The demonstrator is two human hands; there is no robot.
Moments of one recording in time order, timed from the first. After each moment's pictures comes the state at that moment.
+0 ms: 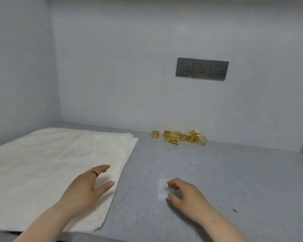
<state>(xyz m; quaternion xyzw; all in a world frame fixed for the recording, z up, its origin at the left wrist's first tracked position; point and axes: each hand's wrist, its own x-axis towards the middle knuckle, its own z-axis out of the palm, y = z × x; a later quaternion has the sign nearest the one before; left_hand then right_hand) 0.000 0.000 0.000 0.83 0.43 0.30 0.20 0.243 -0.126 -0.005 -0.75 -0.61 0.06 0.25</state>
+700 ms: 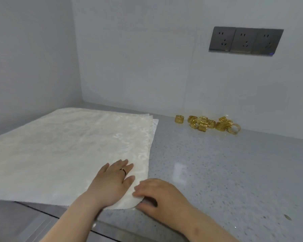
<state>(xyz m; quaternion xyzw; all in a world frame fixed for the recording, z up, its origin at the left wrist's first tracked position) 0.007 0.038 -0.039 0.89 0.45 0.07 0.07 0.154 -0.057 -0.037 -0.53 -0.81 0.06 0.25</state>
